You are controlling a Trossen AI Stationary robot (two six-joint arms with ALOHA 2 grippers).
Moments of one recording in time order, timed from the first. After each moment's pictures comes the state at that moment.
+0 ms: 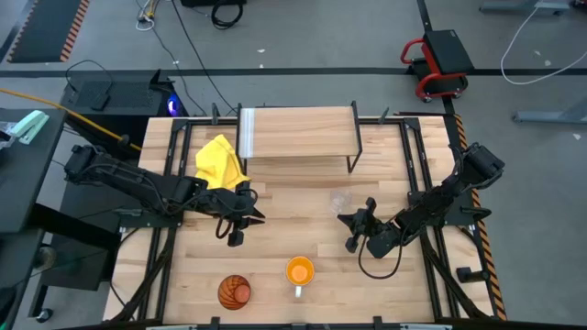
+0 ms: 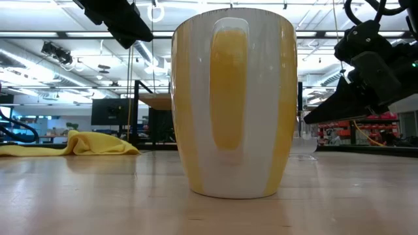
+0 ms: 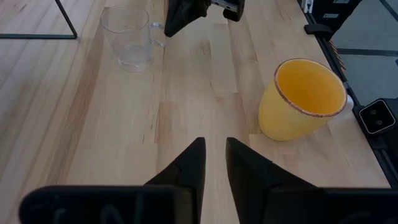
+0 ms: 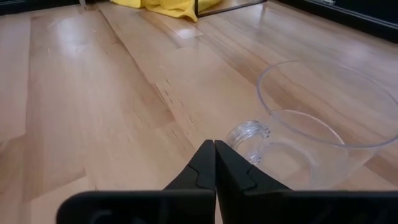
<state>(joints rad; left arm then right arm) -0.27 1.18 0.82 -0.26 -0.15 -0.19 0.60 1.54 0.40 0.33 0.96 0.73</state>
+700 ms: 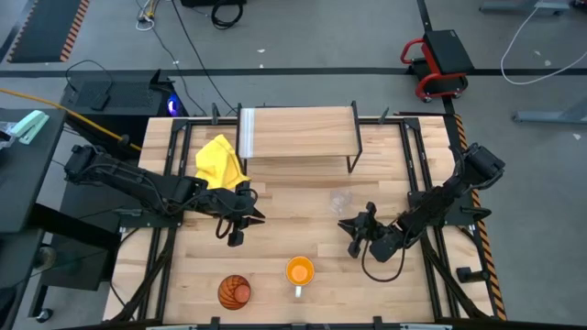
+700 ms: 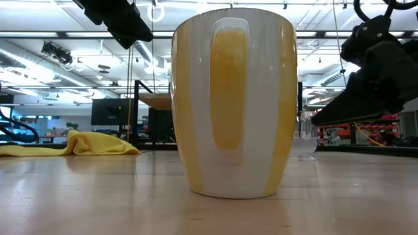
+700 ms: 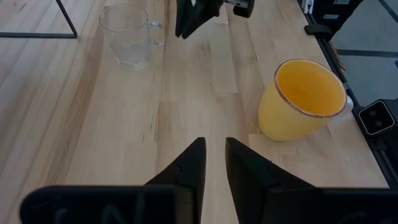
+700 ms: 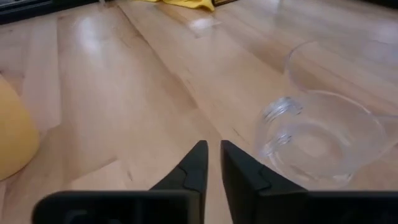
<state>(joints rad) -0.27 1.18 0.82 -0.26 -0.15 -0.20 0.64 1.54 0.40 0.33 0.92 0.81</state>
